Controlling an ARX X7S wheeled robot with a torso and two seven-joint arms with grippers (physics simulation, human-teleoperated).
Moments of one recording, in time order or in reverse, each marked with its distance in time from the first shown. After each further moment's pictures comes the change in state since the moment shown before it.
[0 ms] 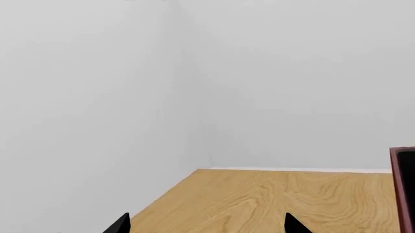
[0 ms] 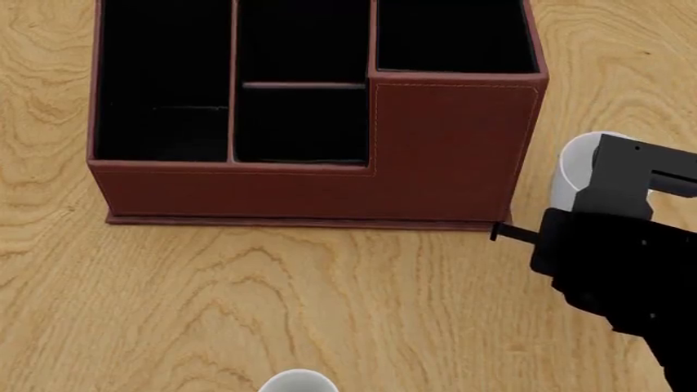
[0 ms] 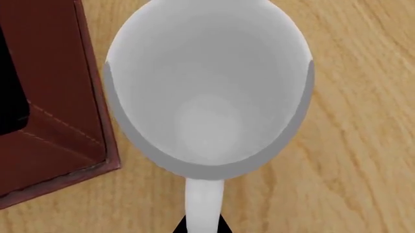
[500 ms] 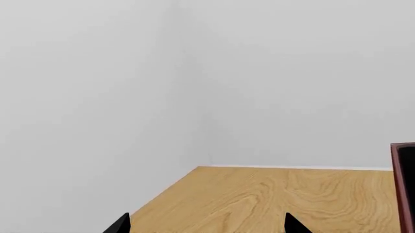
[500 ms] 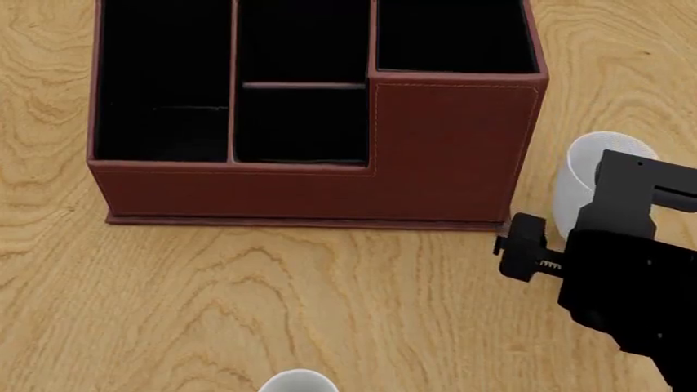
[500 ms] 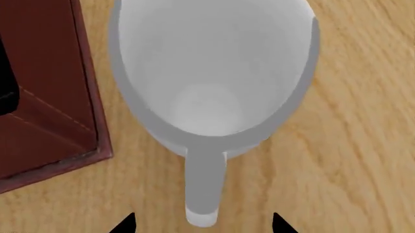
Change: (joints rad) left arm 0.040 0.020 -0.010 -0.006 0.031 0.023 0.014; right arm -0.042 0.031 0.021 -0.042 -0.022 -0.017 -0.015
